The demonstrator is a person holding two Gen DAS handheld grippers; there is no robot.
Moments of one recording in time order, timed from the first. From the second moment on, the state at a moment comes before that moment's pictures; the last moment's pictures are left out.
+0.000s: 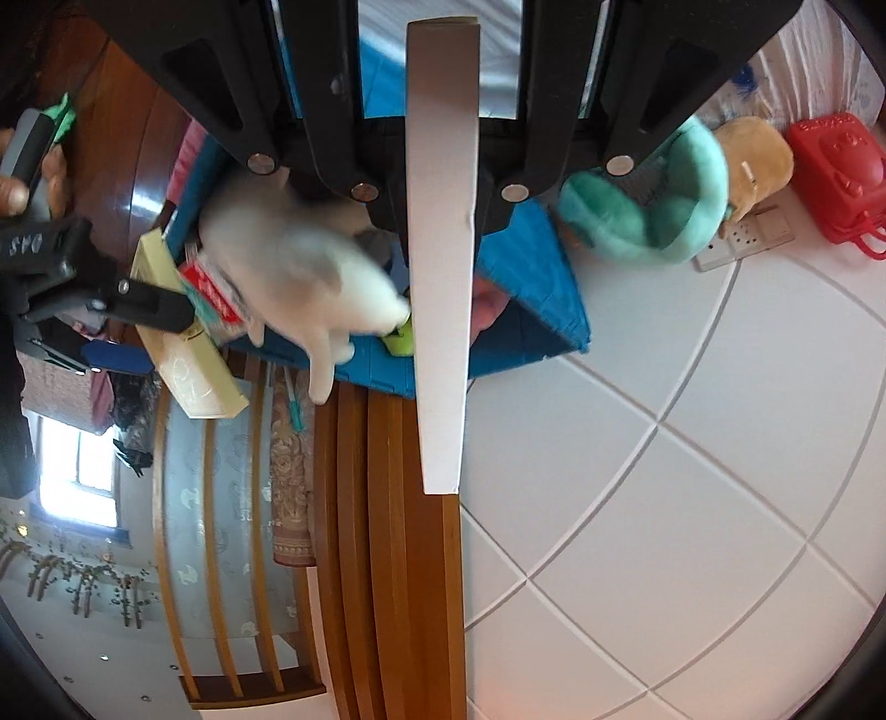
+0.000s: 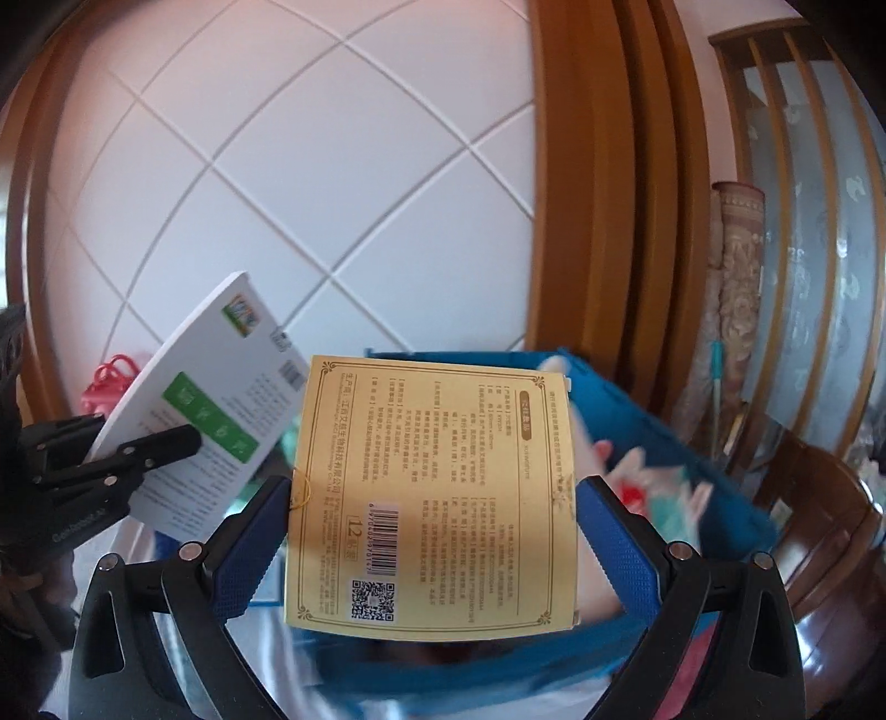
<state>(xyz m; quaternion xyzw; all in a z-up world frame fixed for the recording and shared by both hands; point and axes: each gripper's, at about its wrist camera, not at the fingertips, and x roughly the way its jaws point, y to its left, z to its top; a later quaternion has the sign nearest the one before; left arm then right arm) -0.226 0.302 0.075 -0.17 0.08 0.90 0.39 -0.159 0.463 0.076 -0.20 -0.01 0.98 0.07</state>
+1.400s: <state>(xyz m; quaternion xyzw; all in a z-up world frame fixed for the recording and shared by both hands) -0.287 0.463 0.115 -0.16 0.10 0.94 0.29 -0.304 0.666 0.065 -0.24 0.05 0.96 0.10</state>
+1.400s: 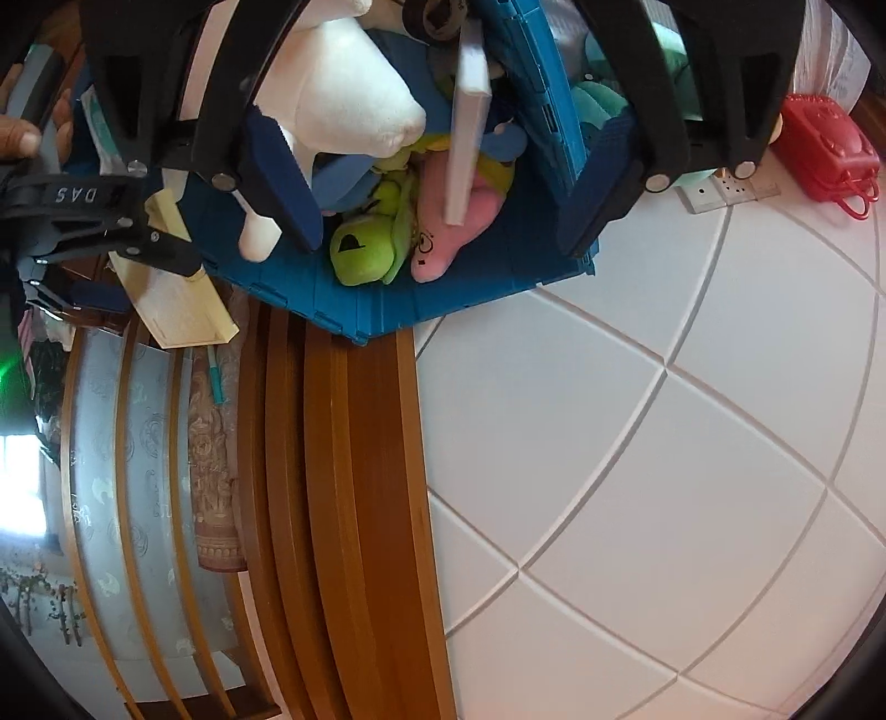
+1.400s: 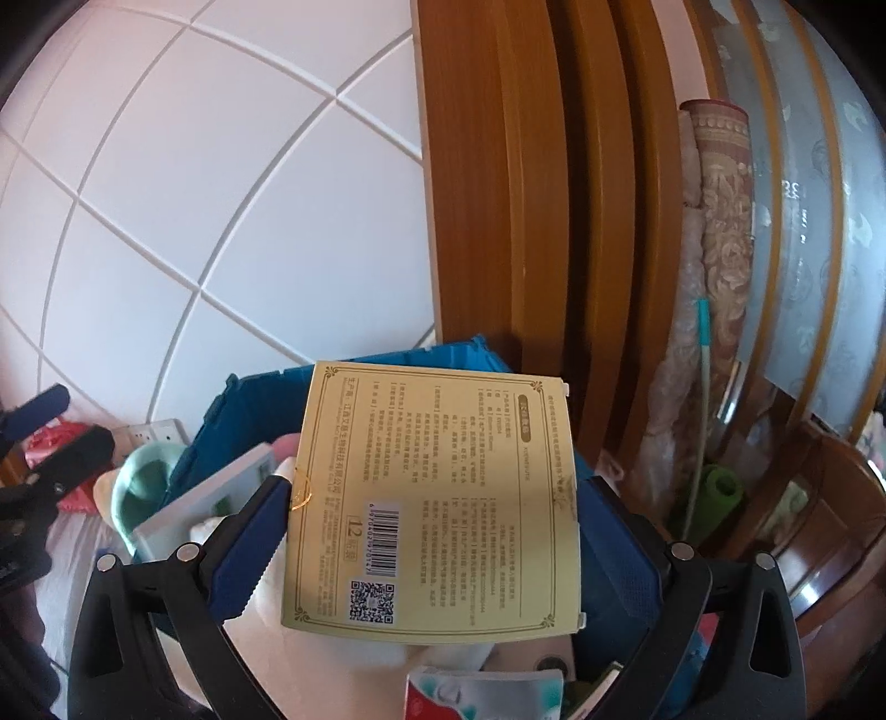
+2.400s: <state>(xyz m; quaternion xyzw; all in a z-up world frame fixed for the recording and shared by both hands) -0.250 0.399 0.130 -0.12 0.09 0.96 0.25 -0.310 0.686 0.057 -0.28 0.21 0.94 0.06</state>
